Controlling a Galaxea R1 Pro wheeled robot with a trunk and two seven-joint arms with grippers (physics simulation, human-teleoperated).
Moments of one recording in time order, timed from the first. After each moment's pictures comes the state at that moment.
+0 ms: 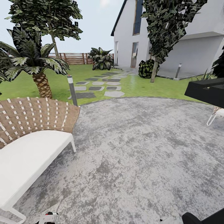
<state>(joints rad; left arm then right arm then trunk) -0.25 0.18 0.04 -0.31 0.08 -0.39 -0.12 -0.26 -0.11 0.11 -0.23 0.08 -0.49 0.23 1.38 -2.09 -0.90</state>
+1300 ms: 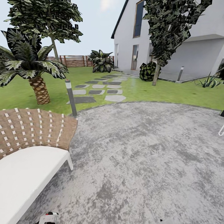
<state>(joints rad) -0.25 0.18 0.04 -0.31 0.08 -0.39 -0.12 -0.26 -0.11 0.11 -0.23 0.08 -0.49 0.23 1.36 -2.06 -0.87</state>
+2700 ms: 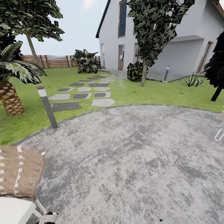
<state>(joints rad) -0.25 0.18 0.04 -0.31 0.08 -0.39 -0.12 -0.26 -0.11 0.11 -0.23 0.08 -0.49 0.23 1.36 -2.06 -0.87</state>
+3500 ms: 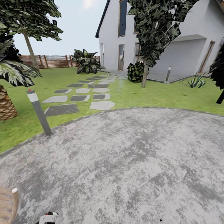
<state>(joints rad) -0.25 0.18 0.04 -0.31 0.08 -0.39 -0.12 -0.26 -0.11 0.11 -0.23 0.08 -0.49 0.23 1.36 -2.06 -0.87</state>
